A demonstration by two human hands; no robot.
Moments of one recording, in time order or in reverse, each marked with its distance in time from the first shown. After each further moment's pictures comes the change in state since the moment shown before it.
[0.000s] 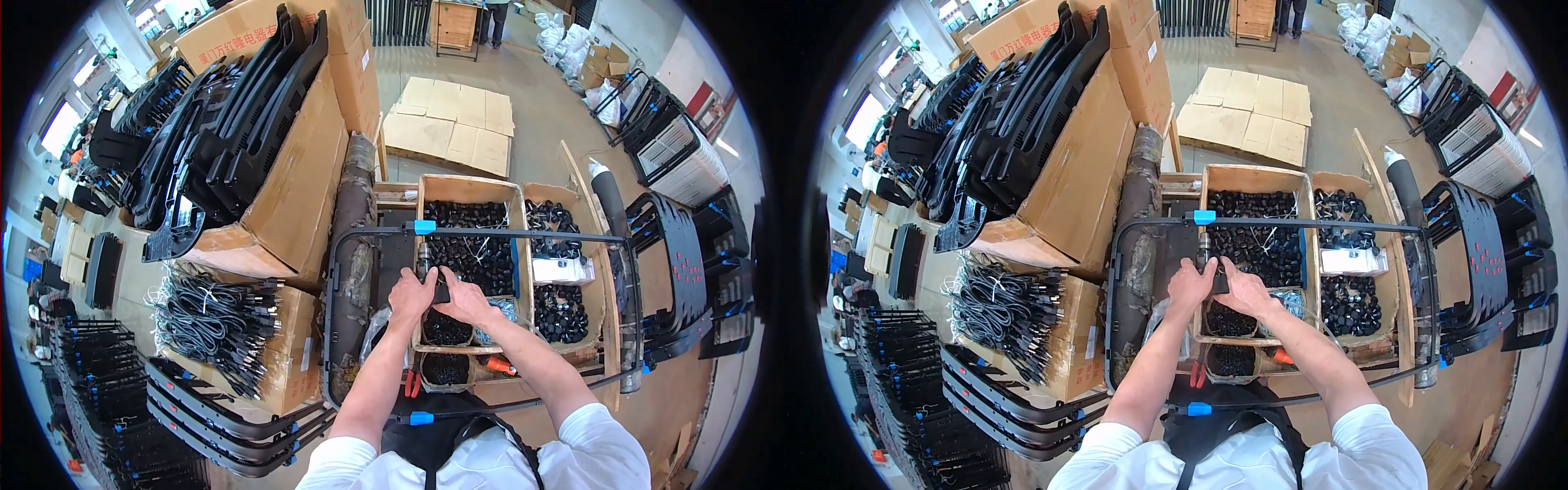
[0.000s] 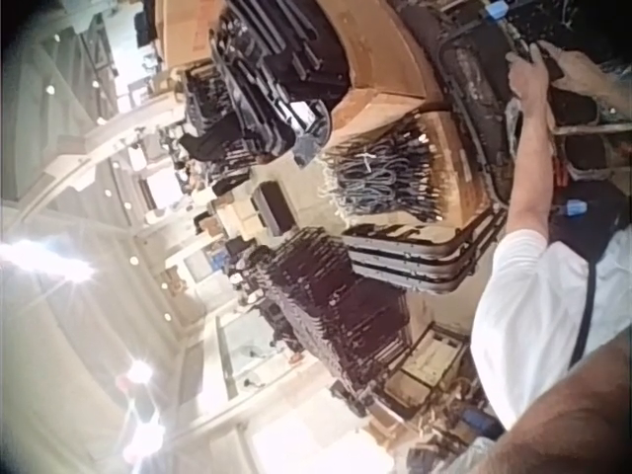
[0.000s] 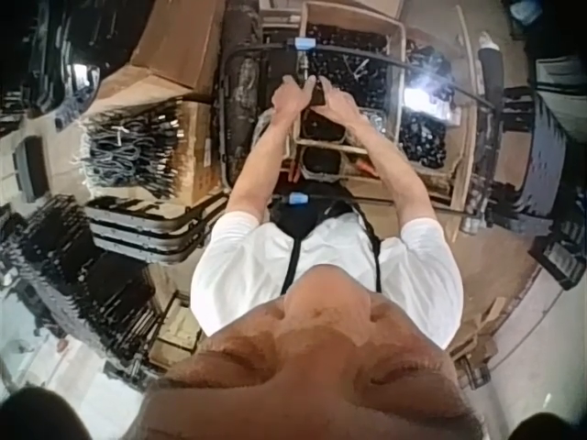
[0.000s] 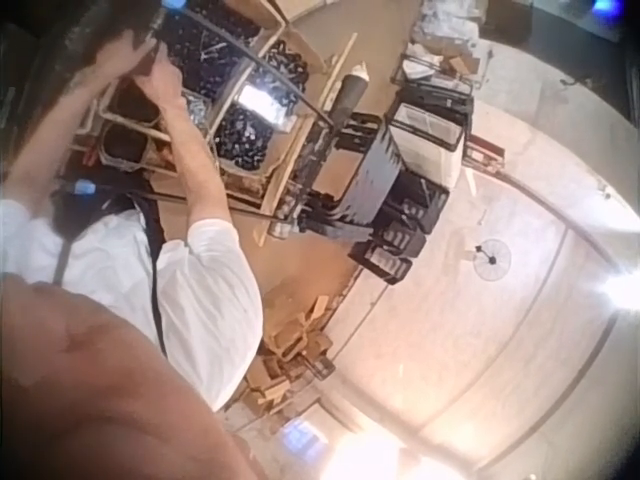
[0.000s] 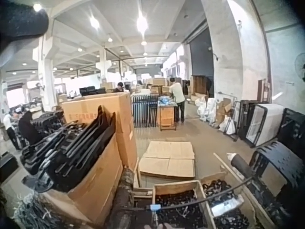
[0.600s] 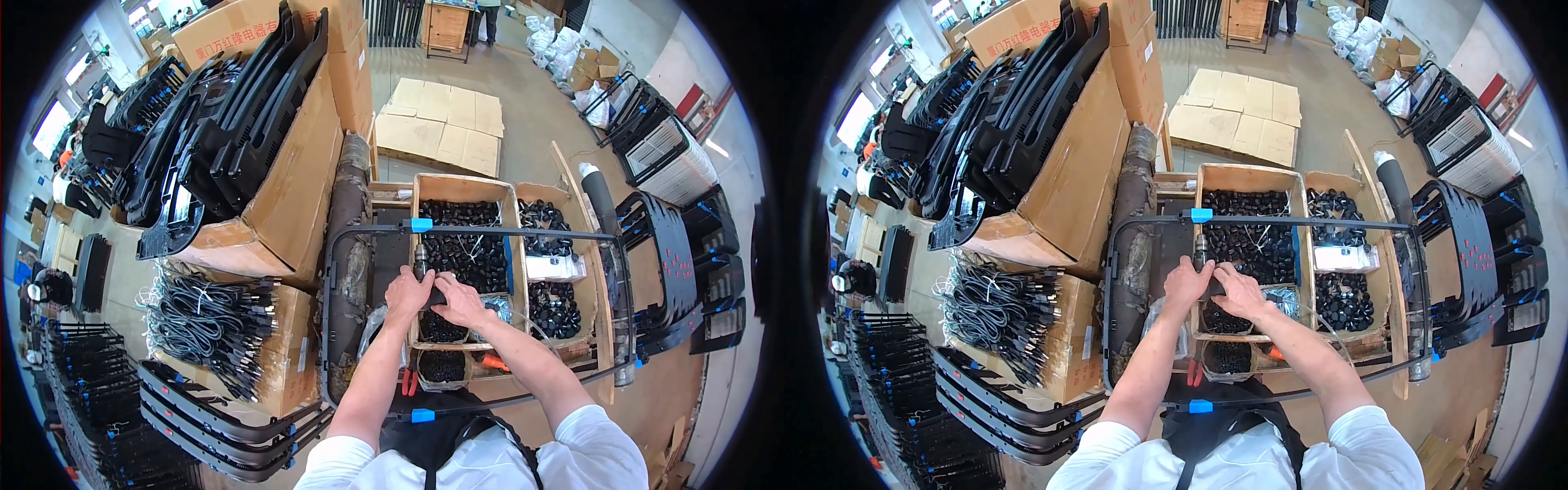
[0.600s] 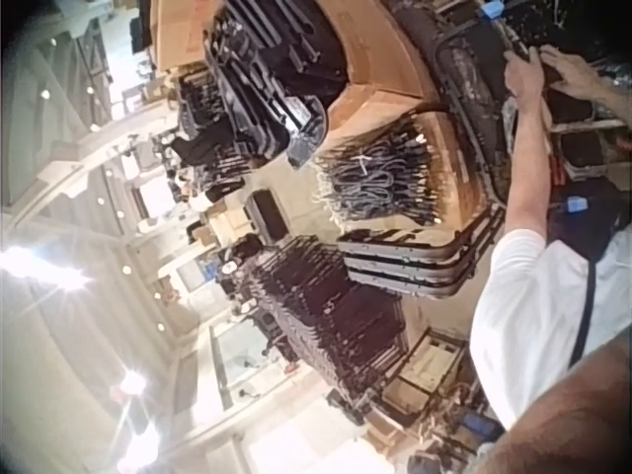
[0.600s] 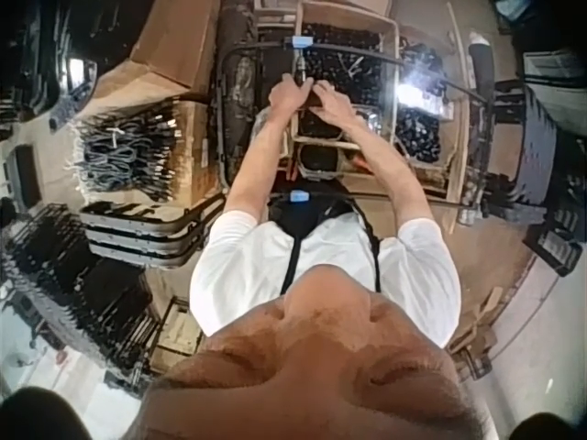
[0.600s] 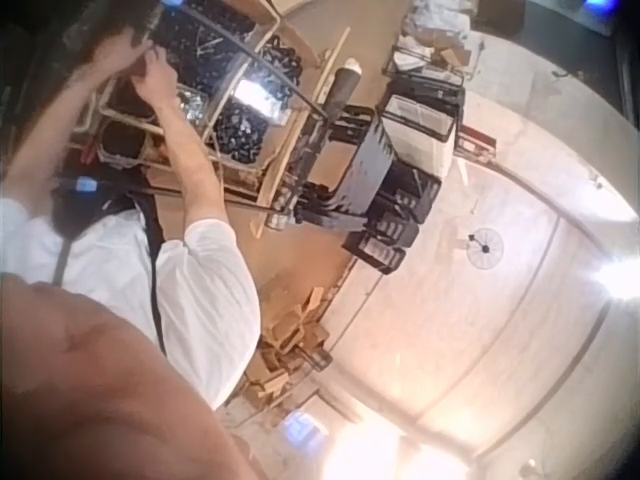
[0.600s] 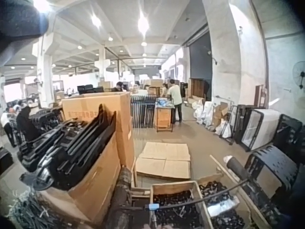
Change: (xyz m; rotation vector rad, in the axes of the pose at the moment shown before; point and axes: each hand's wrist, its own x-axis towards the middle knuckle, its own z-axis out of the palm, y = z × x) left_hand 0.000 -0.004 -0.011 0.004 -0.043 0.076; right_hand -0.008 -0.005 0.015 -0.148 0.092 -0.112
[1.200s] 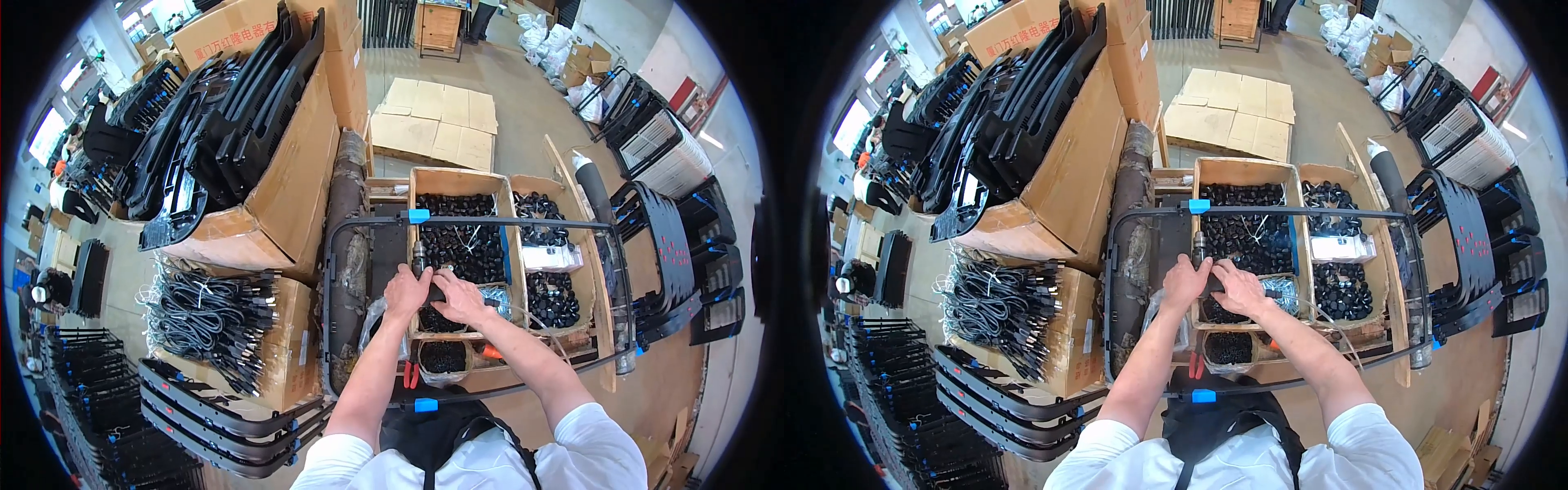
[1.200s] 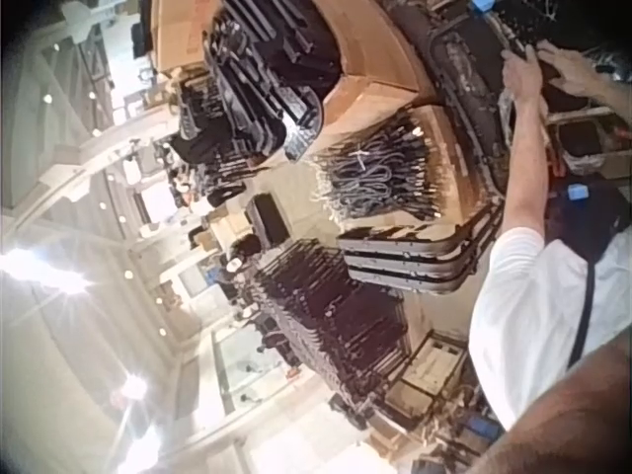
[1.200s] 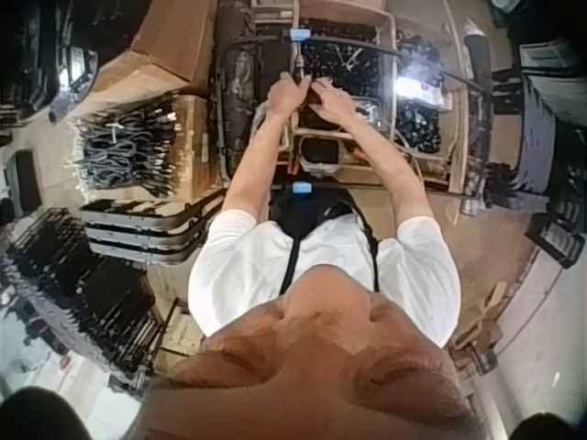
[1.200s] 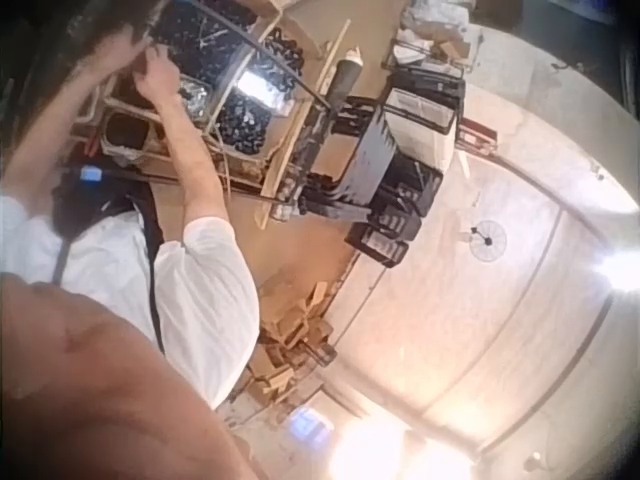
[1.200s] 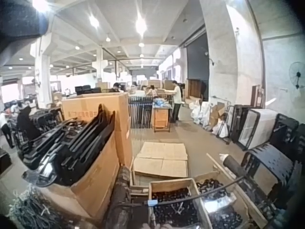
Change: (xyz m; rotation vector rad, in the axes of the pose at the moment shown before) left_hand -0.019 -0.013 0.005 -0.025 0.048 0.065; right_hand -0.021 -0.018 -0.001 -0.034 0.014 0.018
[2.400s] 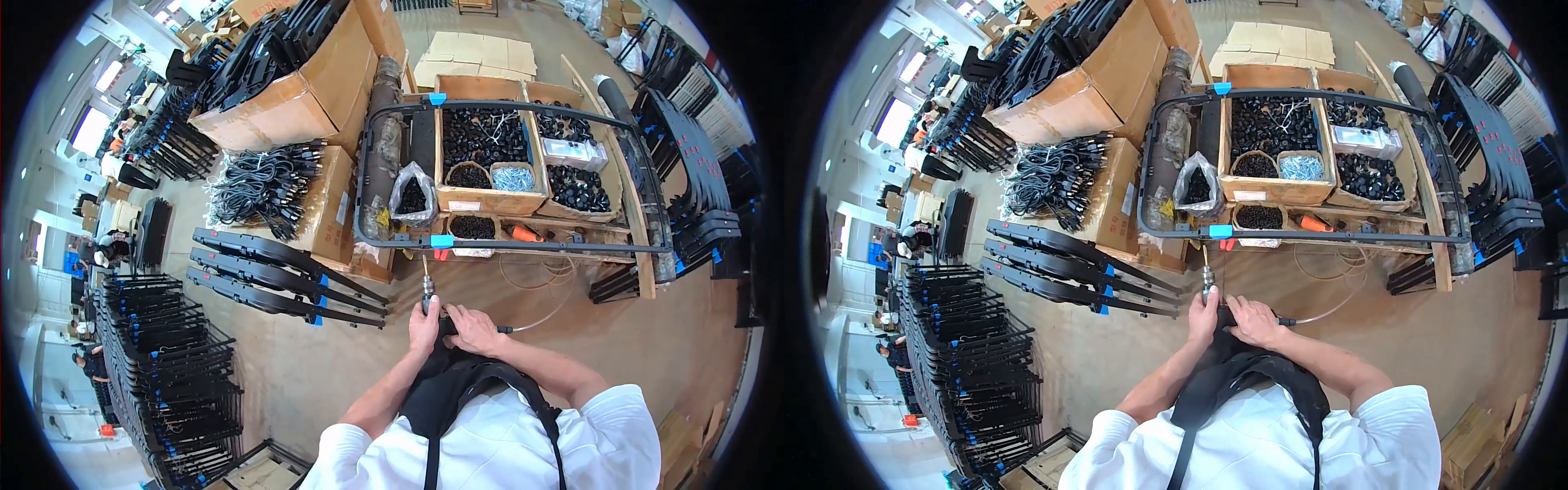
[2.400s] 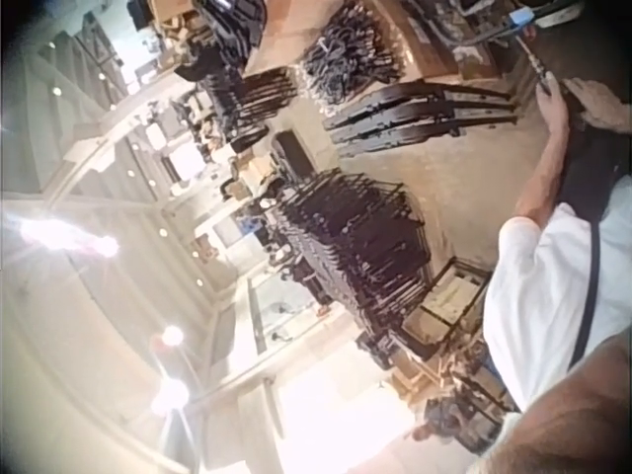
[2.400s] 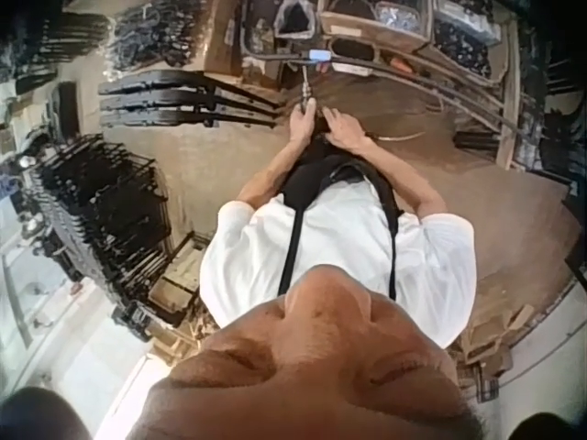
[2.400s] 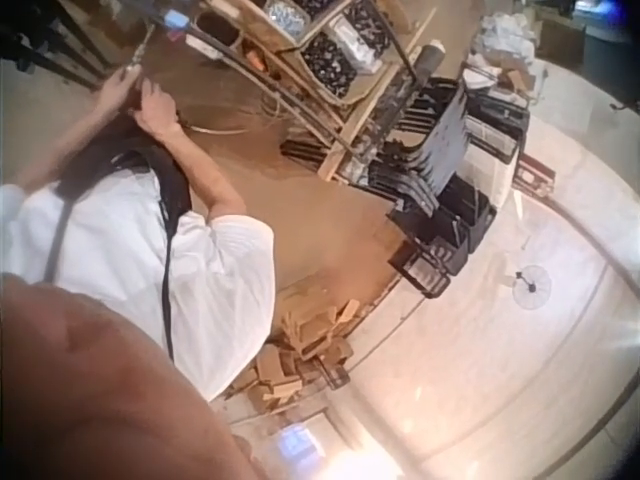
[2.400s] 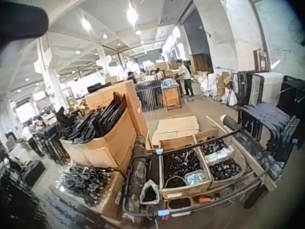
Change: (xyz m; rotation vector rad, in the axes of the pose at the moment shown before) left_hand -0.441 -0.172 0.101 -0.764 0.206 -0.314; right_hand -0.385 -0.140 0.145 0.179 -0.124 -0.176
